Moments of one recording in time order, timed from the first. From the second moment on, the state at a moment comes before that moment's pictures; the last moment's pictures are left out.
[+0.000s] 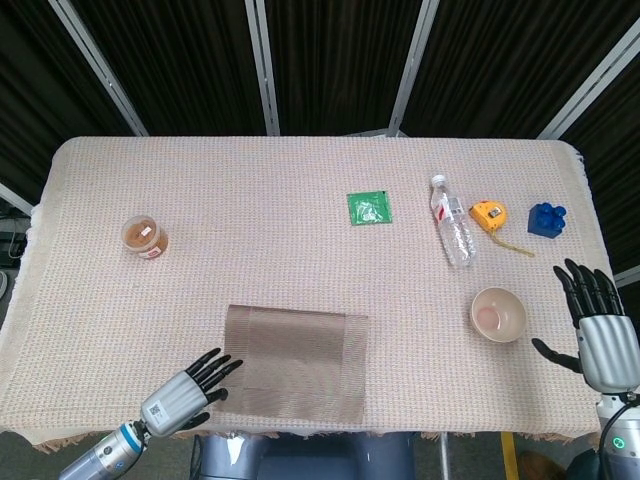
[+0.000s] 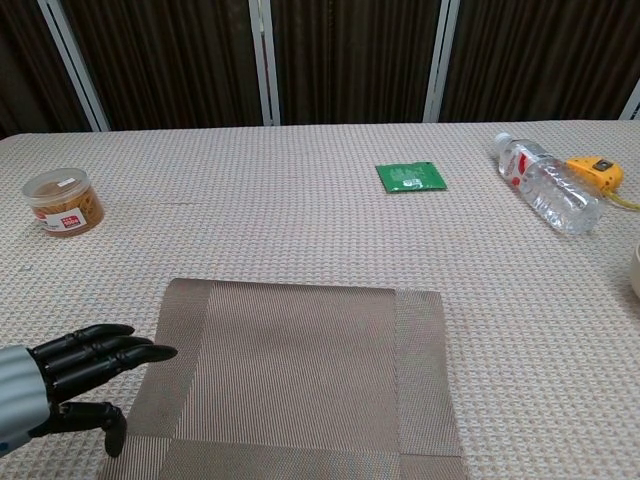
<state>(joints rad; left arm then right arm) -0.27 -1.61 0.19 -1.13 2.08 1.34 0.03 0.13 -1.12 0.07 -1.57 -1.55 1.60 0.07</state>
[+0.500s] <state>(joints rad) -0.29 -1.67 0.19 -1.09 2.05 1.32 0.06 0.13 -1.11 0.08 -1.57 -1.55 1.59 0.10</state>
